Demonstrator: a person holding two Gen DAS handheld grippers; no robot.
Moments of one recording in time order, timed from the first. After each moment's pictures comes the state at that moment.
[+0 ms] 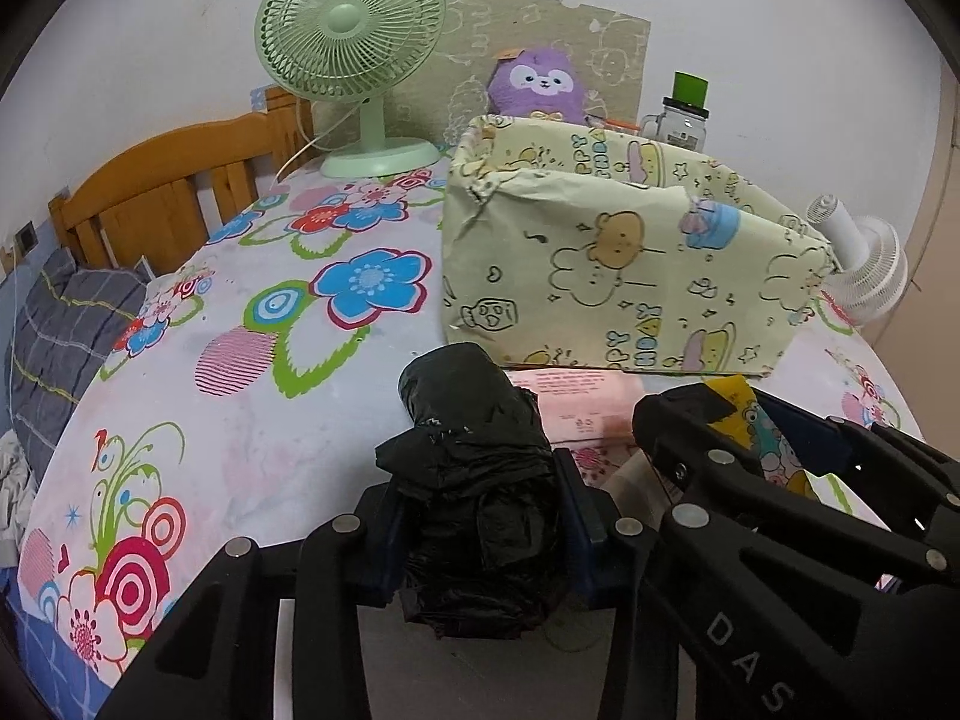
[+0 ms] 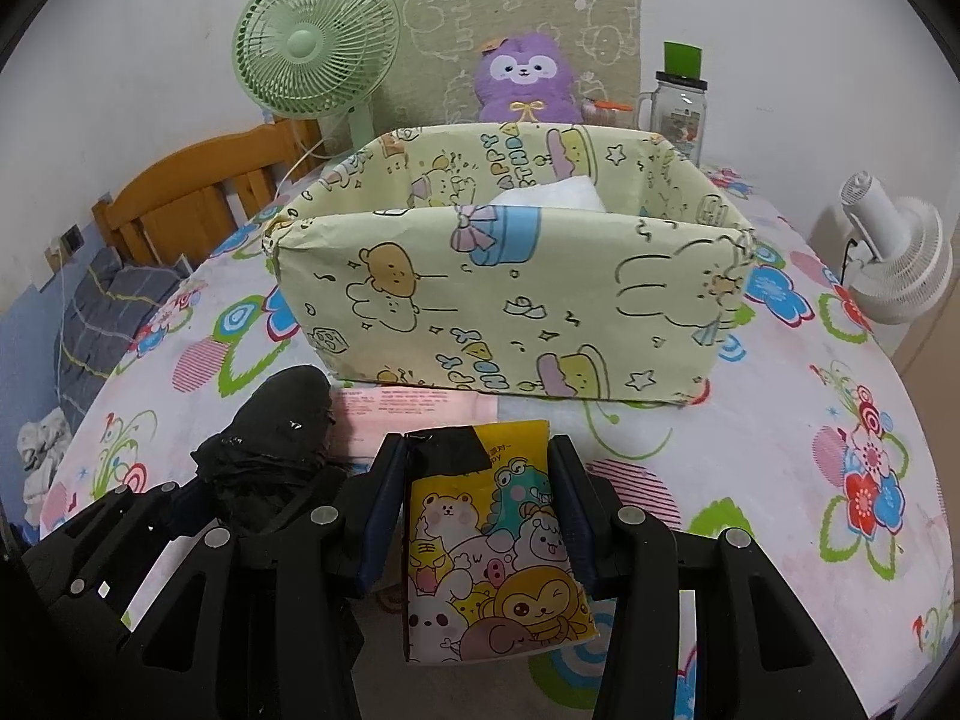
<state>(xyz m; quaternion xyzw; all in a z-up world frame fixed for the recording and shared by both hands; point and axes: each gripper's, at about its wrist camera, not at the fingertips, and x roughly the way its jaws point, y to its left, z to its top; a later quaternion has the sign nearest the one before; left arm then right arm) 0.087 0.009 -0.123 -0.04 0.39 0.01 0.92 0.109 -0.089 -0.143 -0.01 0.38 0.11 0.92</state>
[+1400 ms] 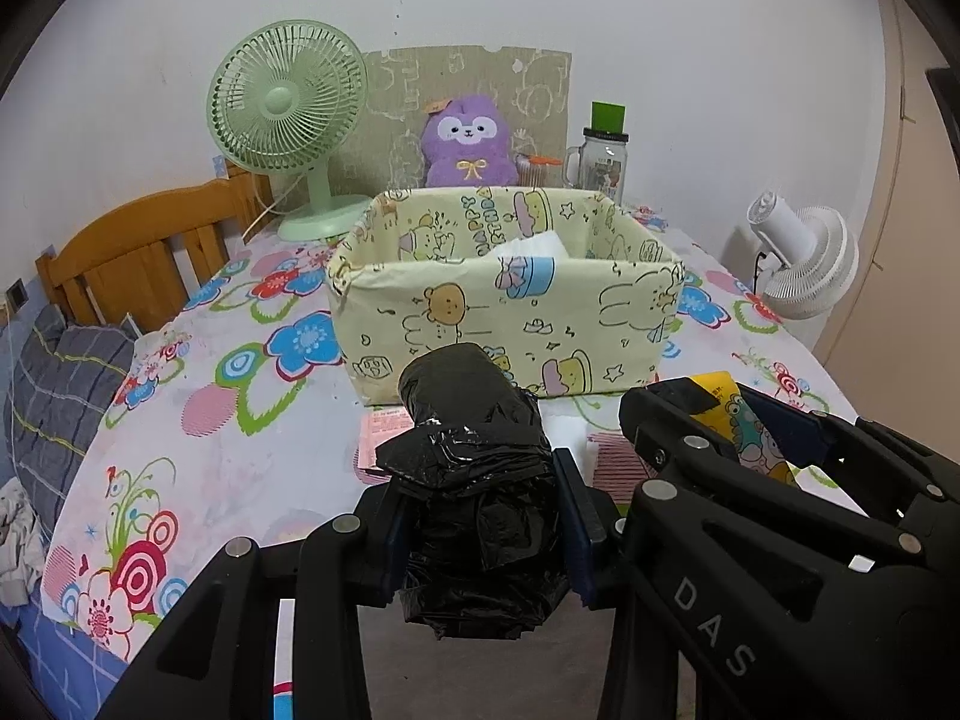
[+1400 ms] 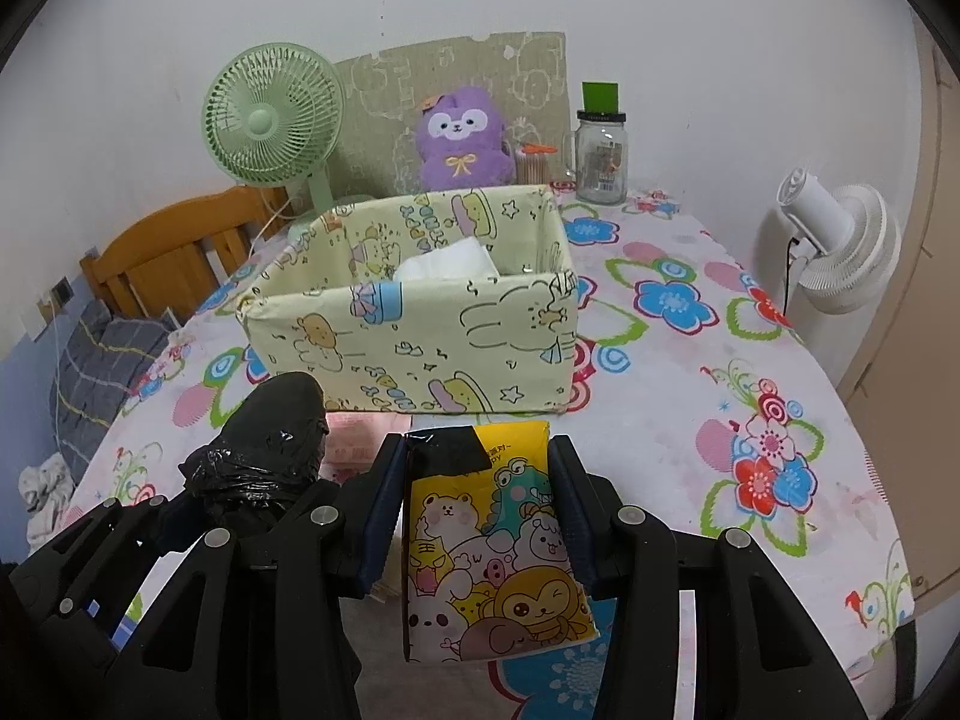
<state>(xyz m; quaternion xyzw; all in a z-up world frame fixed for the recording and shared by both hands) 0.053 -0.047 -0.082 0.00 0.35 -0.02 0.94 0.070 -0.143 -0.106 0.02 0.34 0.07 0.94</state>
